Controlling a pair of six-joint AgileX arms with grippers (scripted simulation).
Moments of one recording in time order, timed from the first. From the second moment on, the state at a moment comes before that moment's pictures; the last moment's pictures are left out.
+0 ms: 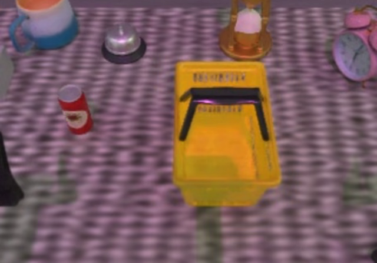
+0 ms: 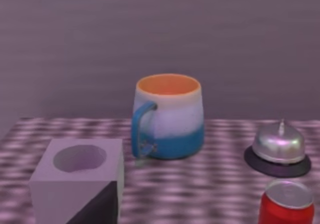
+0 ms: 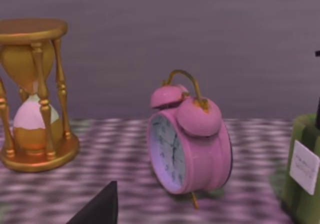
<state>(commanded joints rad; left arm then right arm) 0.00 0.00 0.00 0.00 0.00 0.00 0.00 0.00 0.00 0.00 0.00 0.00</state>
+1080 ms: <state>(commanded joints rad) -0.10 1.21 1.04 -0.69 0.00 0.37 0.00 0.00 0.00 0.00 0.00 0.00</state>
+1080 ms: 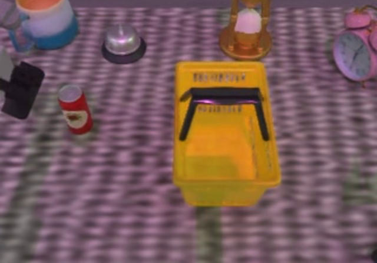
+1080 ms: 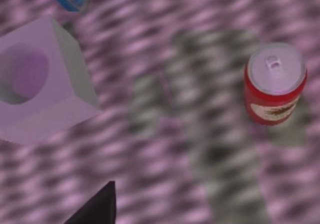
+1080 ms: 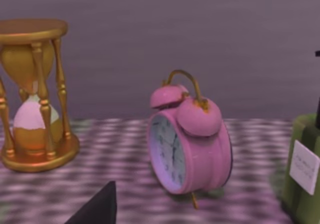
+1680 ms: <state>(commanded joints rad) -0.17 2.09 1.76 -1.16 0.01 0.62 0.00 0.00 0.00 0.00 0.00 0.00</state>
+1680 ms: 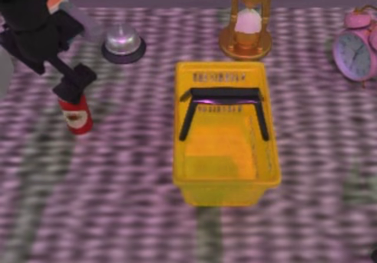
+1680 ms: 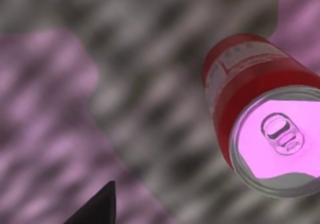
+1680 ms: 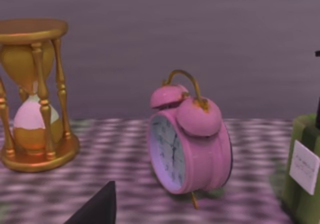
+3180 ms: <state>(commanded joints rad) -0.17 2.24 1.71 -1.05 0.00 0.65 0.00 0.00 0.00 0.00 0.00 0.00</state>
